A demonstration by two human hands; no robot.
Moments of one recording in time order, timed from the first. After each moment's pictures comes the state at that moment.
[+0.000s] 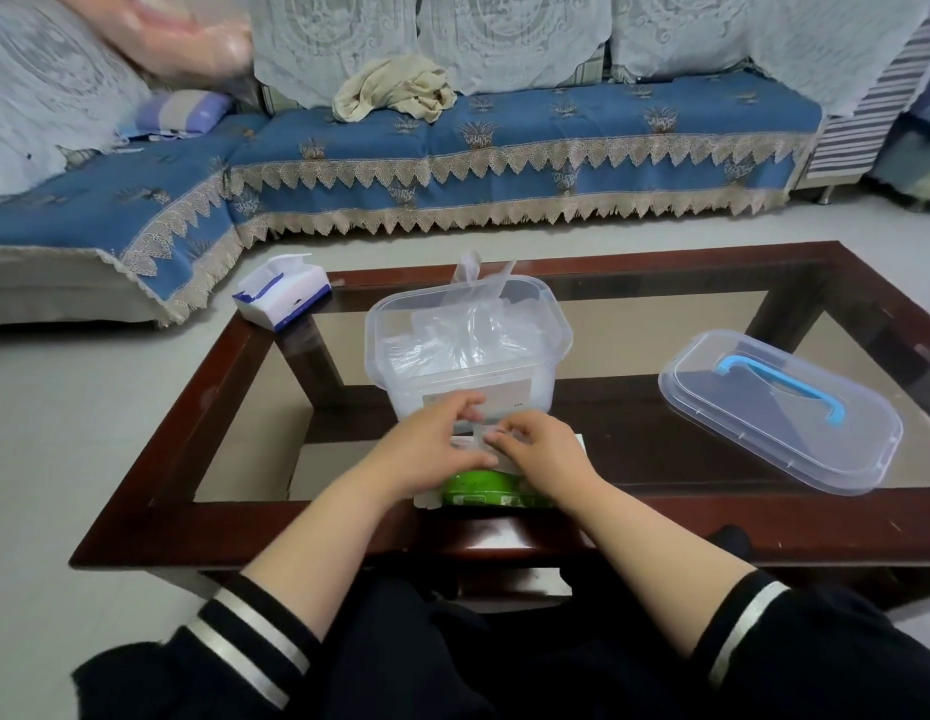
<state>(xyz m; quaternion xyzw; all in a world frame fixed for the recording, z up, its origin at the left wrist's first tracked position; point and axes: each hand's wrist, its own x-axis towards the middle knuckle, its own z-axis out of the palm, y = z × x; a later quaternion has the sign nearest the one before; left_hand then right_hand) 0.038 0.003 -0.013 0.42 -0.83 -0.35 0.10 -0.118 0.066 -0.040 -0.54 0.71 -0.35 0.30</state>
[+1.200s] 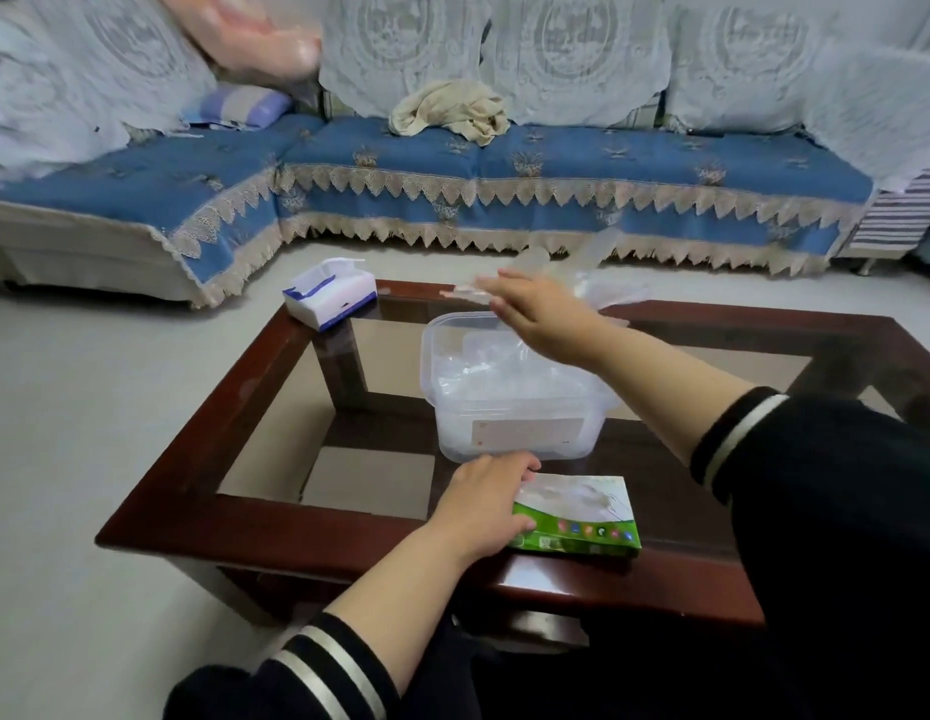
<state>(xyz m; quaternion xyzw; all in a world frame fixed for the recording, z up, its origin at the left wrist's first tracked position) 0.032 0.016 -0.050 0.43 -0.86 -0.24 0.11 -0.118 -0.059 0.081 -0.81 0.55 -0.19 0.06</state>
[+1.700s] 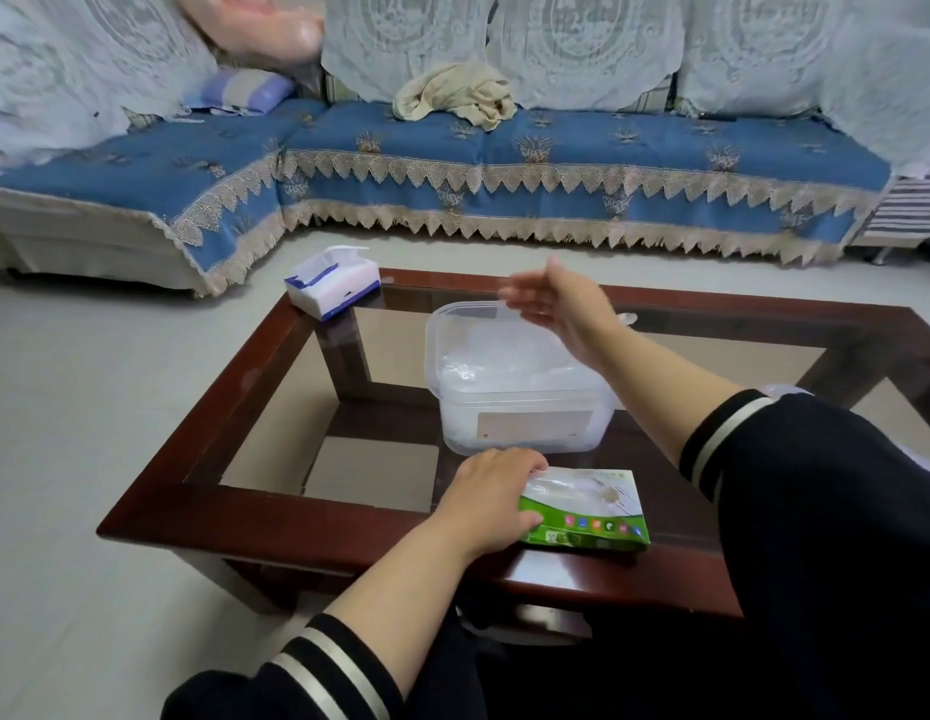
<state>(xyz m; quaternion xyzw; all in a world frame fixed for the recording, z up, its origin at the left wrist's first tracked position) 0.036 0.011 -0.055 0.41 -0.88 -0.23 0.09 -0.127 -0.080 0.049 -0.49 0.54 -0.50 0.47</state>
